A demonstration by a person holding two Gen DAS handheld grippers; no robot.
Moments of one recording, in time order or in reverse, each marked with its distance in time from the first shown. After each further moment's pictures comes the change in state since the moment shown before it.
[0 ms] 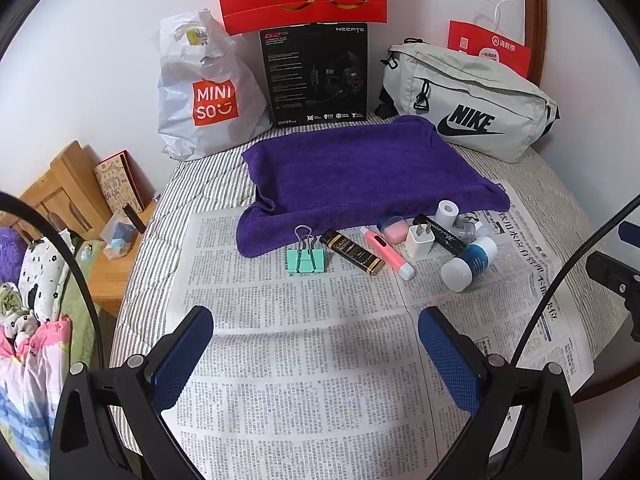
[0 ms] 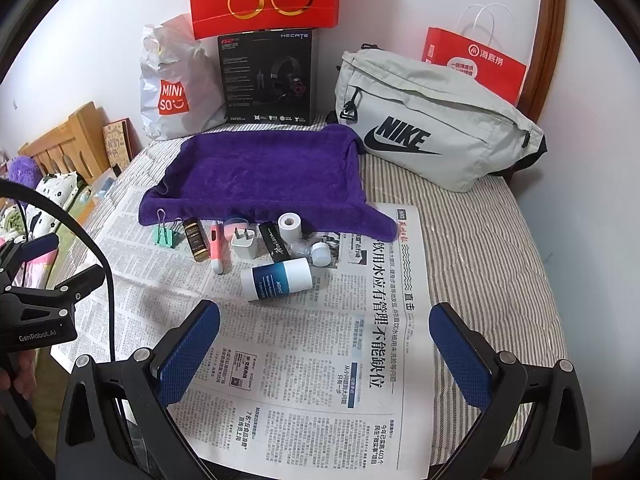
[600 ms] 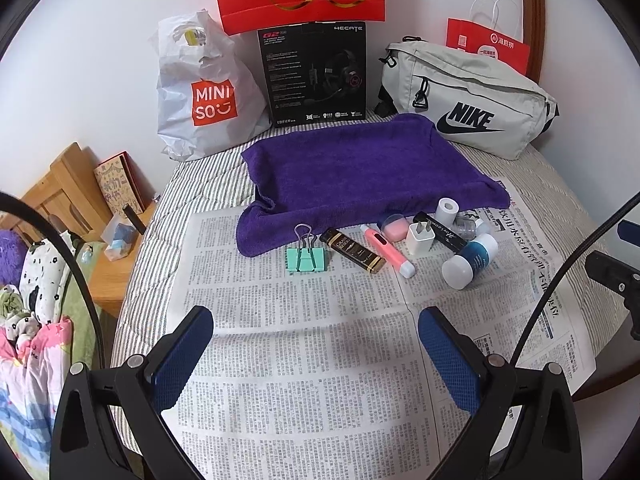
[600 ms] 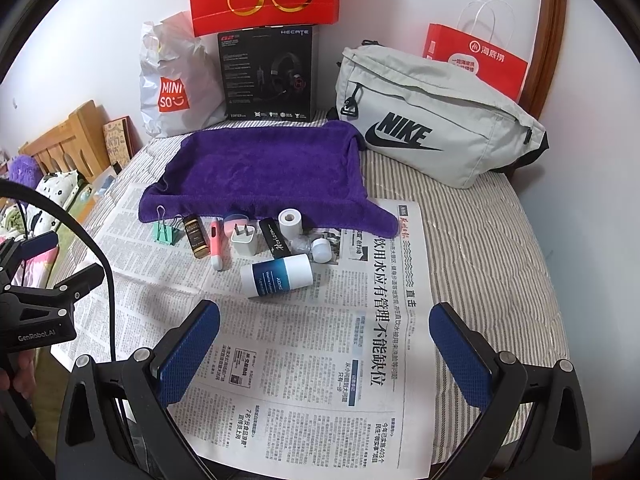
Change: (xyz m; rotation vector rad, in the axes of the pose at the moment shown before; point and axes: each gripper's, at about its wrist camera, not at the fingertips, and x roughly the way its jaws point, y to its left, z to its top) left arm -0.001 -0.001 -0.001 0.008 0.000 0.000; right arm 0.003 -0.001 -0.003 0.001 0.005 0.004
